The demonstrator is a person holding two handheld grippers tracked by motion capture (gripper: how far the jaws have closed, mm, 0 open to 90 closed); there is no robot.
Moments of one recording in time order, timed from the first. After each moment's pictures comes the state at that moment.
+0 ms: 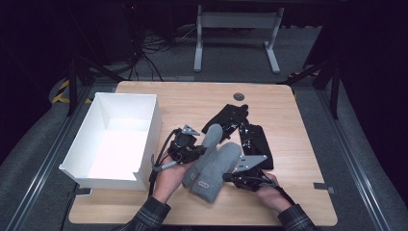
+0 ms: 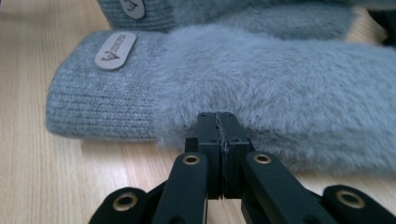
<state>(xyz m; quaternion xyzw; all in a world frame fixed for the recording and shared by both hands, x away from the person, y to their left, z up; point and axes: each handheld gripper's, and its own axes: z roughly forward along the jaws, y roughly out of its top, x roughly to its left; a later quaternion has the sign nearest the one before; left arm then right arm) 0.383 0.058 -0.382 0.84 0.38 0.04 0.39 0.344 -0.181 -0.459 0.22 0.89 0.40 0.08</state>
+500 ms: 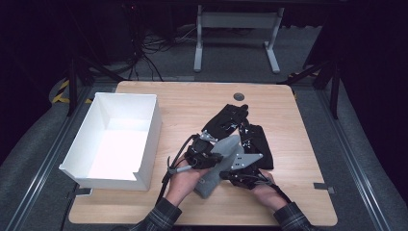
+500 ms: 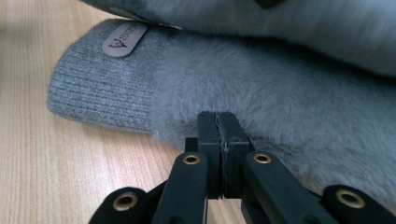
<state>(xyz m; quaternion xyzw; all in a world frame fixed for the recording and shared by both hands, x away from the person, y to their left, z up) 0.378 0.022 -0.393 0.85 0.33 -0.01 0.41 0.350 -0.174 -0.462 0.22 0.89 0.40 0.09</state>
